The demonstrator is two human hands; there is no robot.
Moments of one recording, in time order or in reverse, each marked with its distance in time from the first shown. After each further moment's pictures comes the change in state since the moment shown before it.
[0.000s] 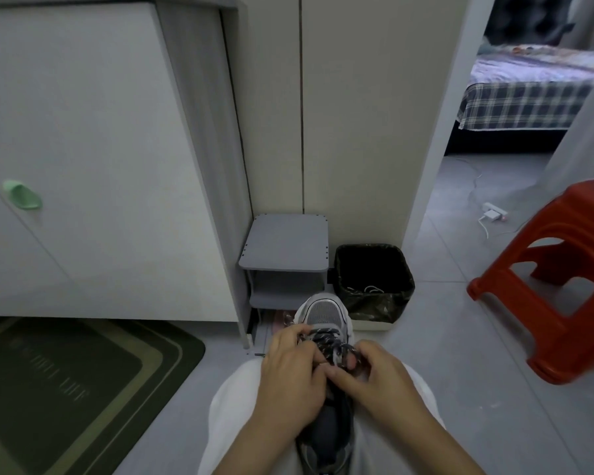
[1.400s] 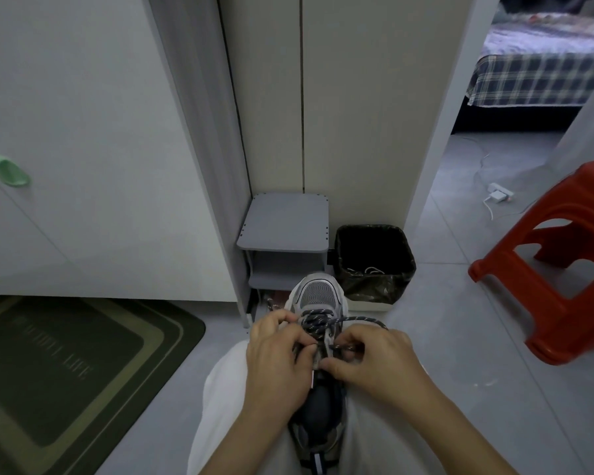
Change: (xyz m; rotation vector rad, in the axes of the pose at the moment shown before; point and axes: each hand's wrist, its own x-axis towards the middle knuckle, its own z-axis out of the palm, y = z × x) left_hand -0.009 -0.010 0.005 -0.135 0.229 -0.054; right_hand 0.011 -0.002 -0.007 -0.229 -0.137 -0.113
